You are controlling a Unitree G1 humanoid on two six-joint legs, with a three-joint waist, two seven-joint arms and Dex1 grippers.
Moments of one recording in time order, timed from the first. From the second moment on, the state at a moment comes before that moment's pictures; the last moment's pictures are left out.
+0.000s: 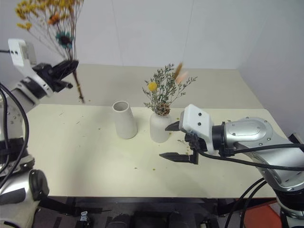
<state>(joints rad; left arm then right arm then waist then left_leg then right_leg) -0.98 0.62 0.41 0.15 -0.58 0.74 -0.69 -0.56 -0.91 -0.02 -0.67 0.71 0.88 0.83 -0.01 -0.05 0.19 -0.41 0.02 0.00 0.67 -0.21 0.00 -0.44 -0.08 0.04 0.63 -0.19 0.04</state>
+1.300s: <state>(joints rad) -1.15 0.46 0.24 0.99 -0.45 0.06 -1.43 -0.38 -0.82 -0.11 -0.87 0.83 0.97 0.43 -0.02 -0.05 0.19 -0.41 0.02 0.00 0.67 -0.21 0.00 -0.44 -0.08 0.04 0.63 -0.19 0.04</state>
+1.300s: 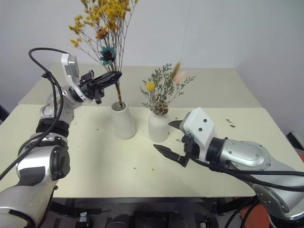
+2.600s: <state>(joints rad) -0.89 0.56 0.24 0.63 -0.43 0.07 -1.24 -0.40 -0.81 -0.07 -0.79 0.78 0.94 0.48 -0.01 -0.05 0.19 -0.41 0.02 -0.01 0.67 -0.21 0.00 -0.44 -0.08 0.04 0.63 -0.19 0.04</state>
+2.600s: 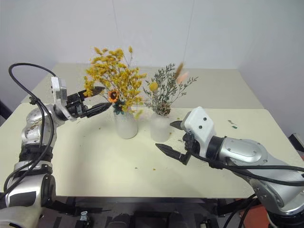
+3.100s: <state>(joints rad) -0.69 0.73 0.32 0.47 -0.54 0.16 -1.33 -0.38 -0.81 -0.06 -0.80 0.75 0.93 0.48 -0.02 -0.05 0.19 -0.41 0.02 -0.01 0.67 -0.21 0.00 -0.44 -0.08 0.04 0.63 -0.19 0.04</state>
